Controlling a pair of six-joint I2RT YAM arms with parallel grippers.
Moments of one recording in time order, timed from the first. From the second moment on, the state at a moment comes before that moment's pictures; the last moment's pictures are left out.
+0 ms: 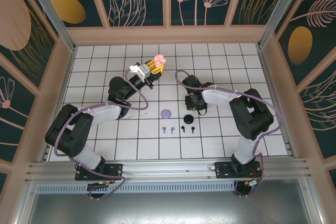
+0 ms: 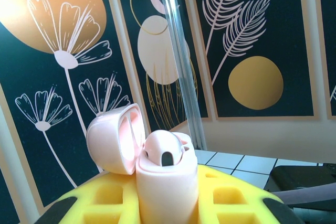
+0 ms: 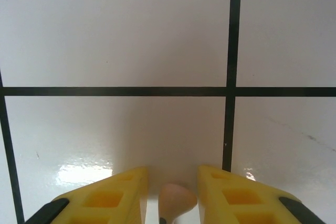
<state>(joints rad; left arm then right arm) -0.50 1.59 0.72 1.21 0.46 0.05 0.60 1.79 1.06 -0.56 0.11 0.52</state>
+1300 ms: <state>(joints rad) -0.50 1.58 0.79 1.16 0.48 0.11 0.56 1.51 1.54 -0.52 0.03 0.50</state>
